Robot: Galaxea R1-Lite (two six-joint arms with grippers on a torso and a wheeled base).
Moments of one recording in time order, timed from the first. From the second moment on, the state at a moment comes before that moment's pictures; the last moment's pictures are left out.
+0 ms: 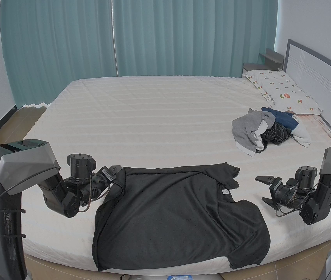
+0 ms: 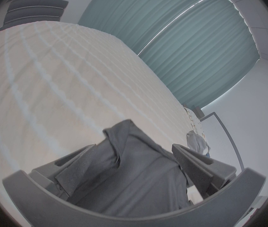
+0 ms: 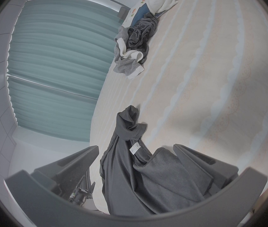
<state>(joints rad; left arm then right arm) -0.22 2.34 -0.83 -1.03 -0.02 -0.87 -0.02 2.32 -0.46 -1.38 0.38 1.02</state>
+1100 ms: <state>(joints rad) -0.19 2.61 -1.19 -0.93 0.02 -0.75 -0.01 2.32 -0.45 -1.38 0.38 1.01</state>
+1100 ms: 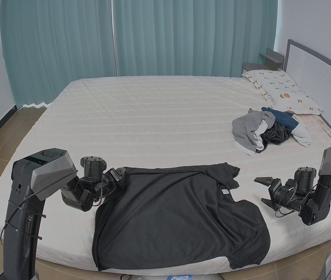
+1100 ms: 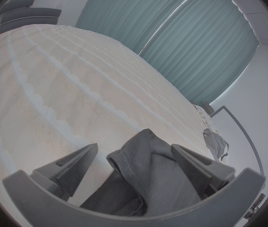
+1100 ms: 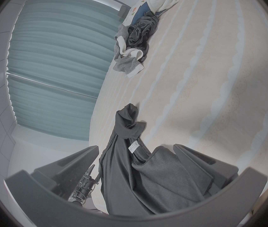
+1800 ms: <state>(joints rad) -0.17 2.65 -1.29 -0.96 0.12 -0.76 -0.01 2.32 -0.45 -1.38 0.38 1.00</state>
